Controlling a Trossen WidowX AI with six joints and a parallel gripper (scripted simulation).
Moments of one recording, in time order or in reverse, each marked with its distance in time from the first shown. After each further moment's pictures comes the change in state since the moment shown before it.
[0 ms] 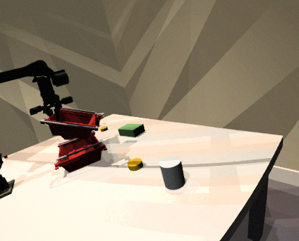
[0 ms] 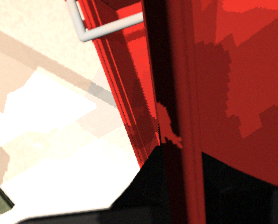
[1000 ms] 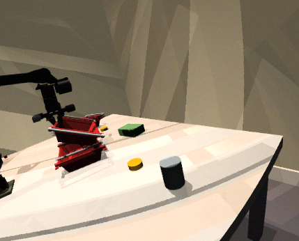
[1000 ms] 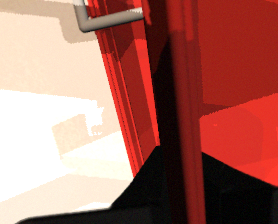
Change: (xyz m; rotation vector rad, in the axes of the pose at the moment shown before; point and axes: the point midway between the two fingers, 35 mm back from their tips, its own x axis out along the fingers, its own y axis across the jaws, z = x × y) arm 0.035 0.001 0.000 -0.102 0.010 0.028
